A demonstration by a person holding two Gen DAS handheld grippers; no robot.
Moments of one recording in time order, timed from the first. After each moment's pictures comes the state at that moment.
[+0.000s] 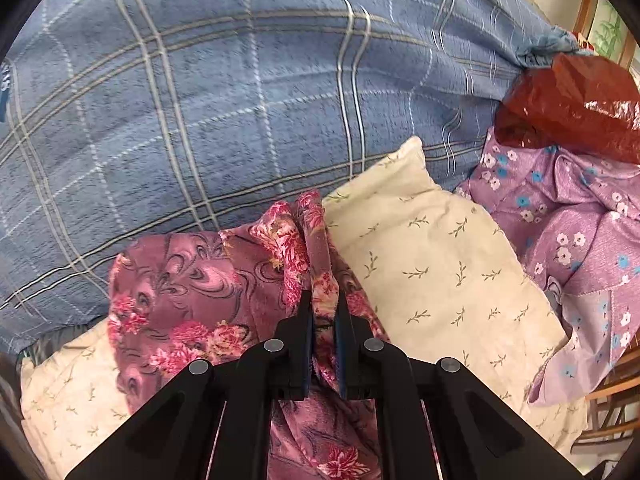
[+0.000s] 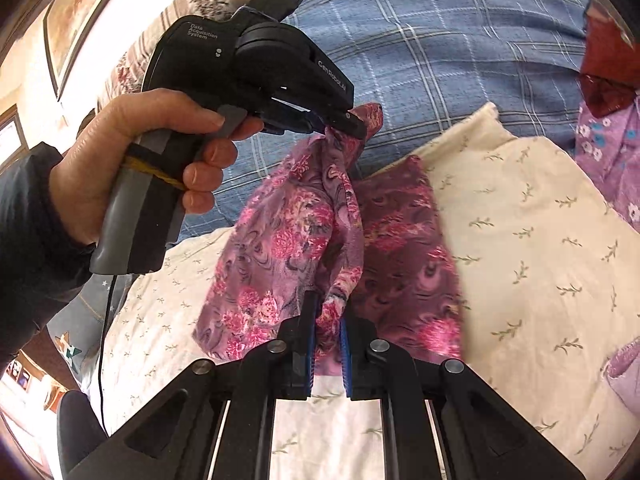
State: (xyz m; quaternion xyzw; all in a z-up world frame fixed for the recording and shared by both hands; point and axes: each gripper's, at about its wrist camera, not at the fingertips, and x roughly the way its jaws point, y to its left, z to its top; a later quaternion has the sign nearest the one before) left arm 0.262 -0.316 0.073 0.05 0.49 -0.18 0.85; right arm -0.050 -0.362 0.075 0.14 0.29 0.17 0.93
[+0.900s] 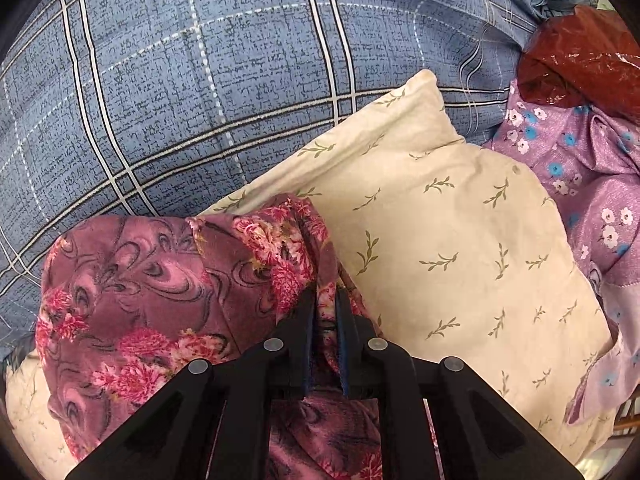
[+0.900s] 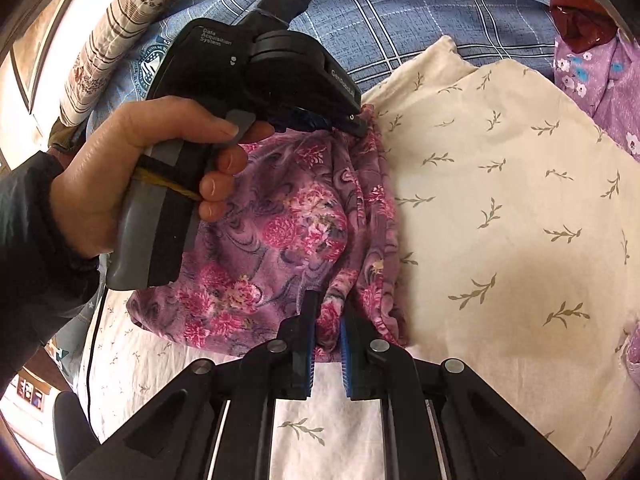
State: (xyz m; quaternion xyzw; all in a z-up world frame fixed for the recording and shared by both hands) left arm 0.302 -0.361 -0.017 0.07 0.52 -0.18 0.83; right arm -0.027 -0.387 0.026 0.18 0.35 0.14 0.91
